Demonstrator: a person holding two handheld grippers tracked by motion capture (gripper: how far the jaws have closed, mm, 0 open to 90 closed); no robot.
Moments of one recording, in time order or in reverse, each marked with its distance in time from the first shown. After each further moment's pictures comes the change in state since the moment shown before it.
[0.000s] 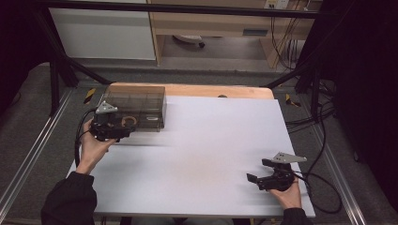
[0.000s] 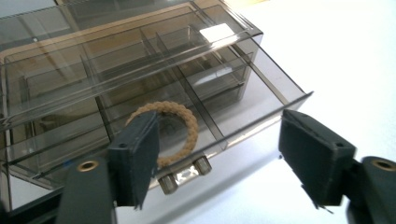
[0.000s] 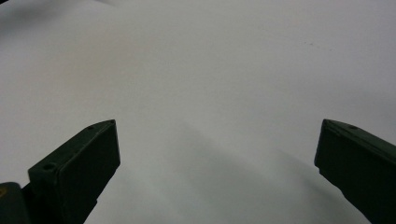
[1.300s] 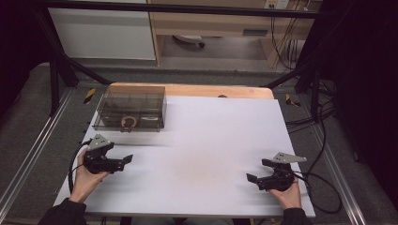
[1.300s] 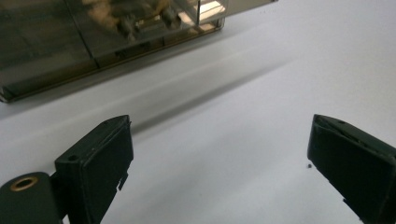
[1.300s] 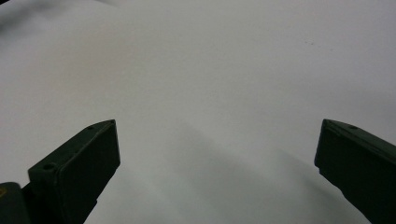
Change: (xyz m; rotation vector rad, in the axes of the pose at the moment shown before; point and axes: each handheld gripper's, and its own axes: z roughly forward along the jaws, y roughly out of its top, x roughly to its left) left arm -0.009 -0.097 -0.008 -0.016 -0.040 0.019; right arm 0.000 0.000 0.000 0.002 0.003 0.002
